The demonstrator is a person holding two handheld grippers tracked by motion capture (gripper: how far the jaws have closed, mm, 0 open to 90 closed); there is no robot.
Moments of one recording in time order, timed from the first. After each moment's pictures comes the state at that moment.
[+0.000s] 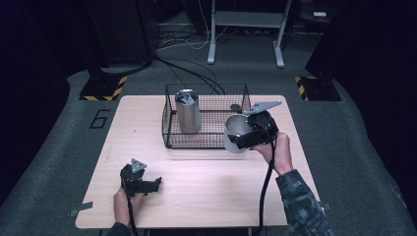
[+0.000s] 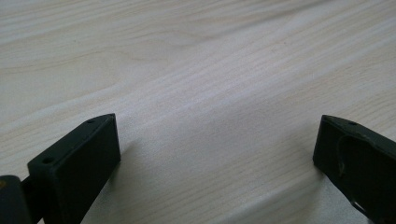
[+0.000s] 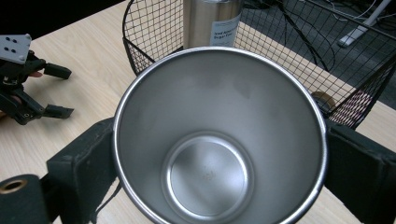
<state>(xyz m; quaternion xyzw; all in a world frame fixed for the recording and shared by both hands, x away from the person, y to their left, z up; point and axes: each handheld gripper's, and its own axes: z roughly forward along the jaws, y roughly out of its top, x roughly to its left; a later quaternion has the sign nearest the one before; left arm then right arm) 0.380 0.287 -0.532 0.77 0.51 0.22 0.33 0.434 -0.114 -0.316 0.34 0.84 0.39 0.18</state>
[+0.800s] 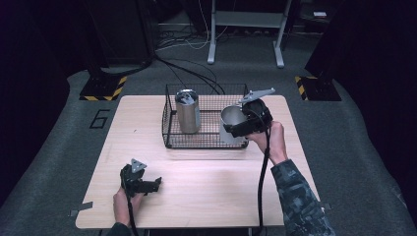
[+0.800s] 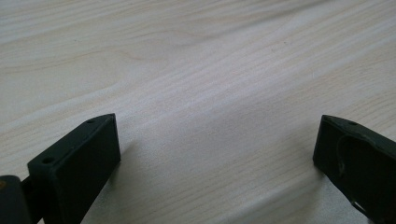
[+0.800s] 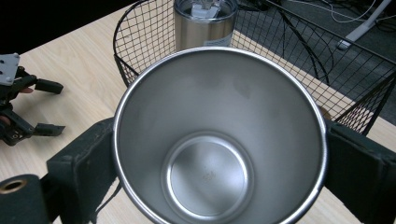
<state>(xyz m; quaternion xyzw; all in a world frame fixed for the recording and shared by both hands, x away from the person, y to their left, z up) 0.379 0.287 -0.532 0.76 0.51 0.22 0.33 0.461 -0.101 -0.304 0.34 0.84 0.38 0.18</state>
